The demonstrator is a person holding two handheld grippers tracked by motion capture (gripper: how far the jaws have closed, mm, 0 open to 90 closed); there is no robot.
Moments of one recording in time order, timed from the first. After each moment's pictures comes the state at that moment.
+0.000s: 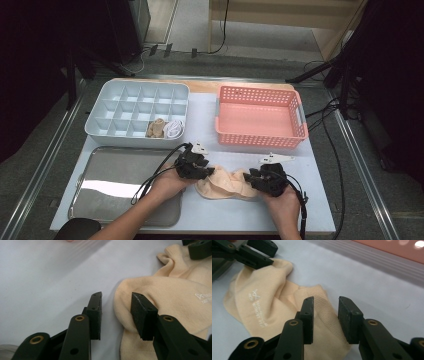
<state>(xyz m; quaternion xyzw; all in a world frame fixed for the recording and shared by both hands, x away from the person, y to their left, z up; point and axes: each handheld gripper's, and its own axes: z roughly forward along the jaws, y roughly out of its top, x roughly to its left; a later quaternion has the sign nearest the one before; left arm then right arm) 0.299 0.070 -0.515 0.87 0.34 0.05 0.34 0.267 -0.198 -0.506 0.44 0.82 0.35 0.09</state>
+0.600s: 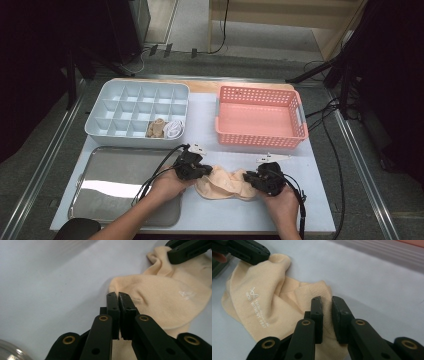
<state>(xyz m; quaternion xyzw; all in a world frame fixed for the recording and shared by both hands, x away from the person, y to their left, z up) 0.296 0.076 -0.511 0.86 0.36 0.01 0.37 0.270 -0.196 -0.510 0.46 0.82 0.34 0.06</state>
